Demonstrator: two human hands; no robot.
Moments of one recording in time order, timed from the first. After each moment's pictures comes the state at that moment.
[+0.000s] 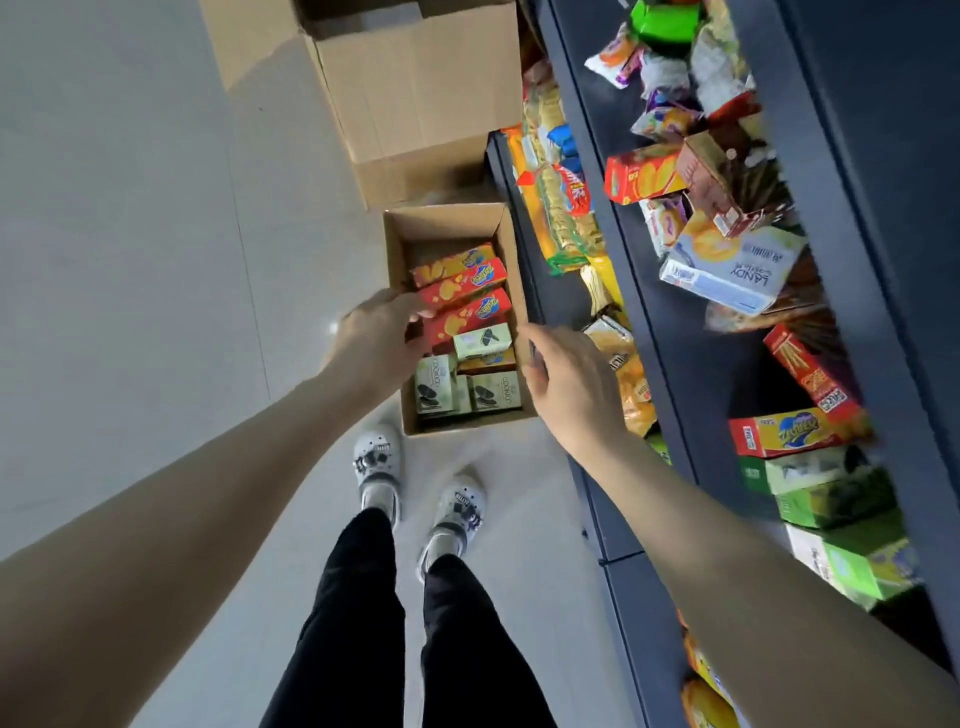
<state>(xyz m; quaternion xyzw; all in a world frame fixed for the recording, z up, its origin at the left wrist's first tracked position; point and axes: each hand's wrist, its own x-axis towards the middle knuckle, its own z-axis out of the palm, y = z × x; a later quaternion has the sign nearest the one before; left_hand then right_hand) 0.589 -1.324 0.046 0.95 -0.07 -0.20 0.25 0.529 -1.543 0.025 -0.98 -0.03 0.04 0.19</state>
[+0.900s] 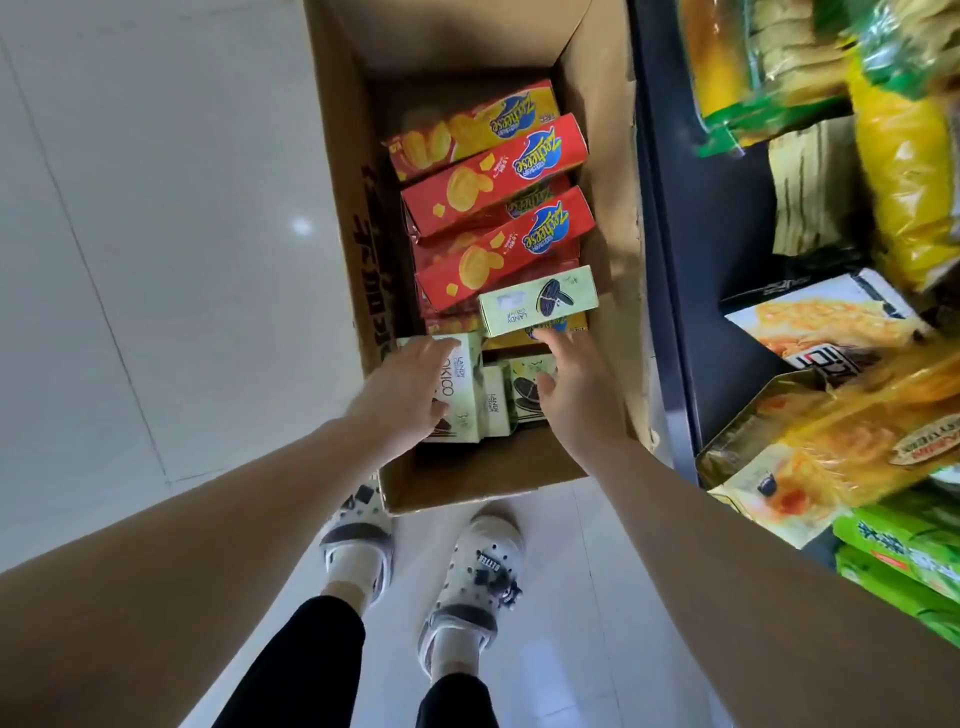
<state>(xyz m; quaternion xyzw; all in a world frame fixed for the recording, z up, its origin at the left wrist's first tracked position) 0.637 -1.320 -0.443 0.88 -0.12 -0.40 0.23 0.599 -1.531 -0.455 -0.96 0.08 0.15 0.23</state>
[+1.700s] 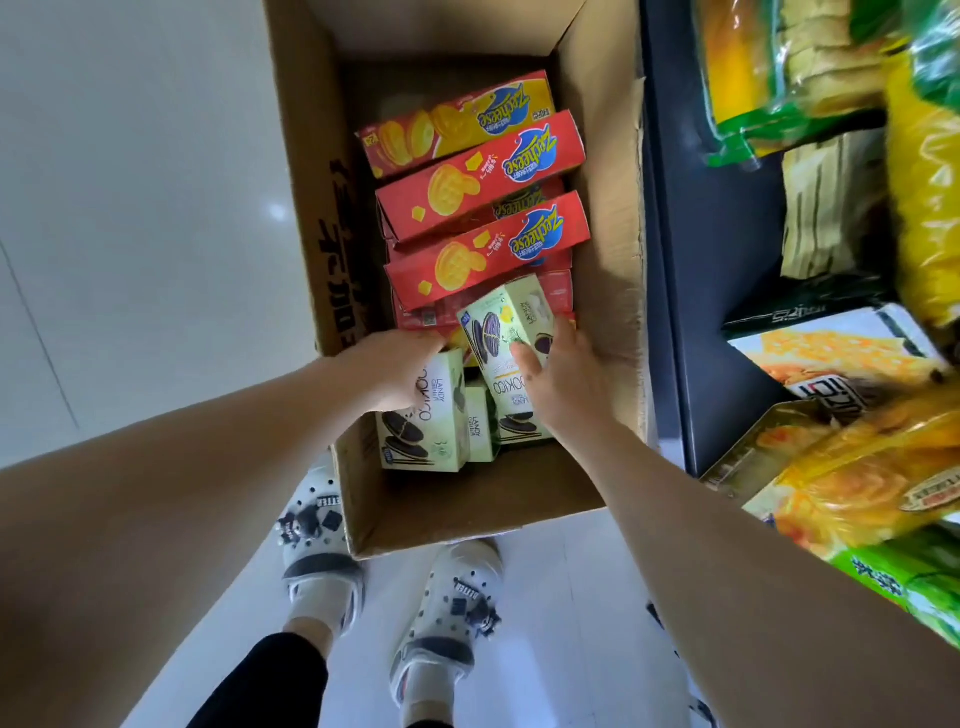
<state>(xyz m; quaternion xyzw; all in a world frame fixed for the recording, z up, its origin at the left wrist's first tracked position) 0.699 -1.335 -0.503 0.84 -0.22 -0.48 0.14 0.643 -1.538 -0.492 -0.91 0.21 0.28 0.22</state>
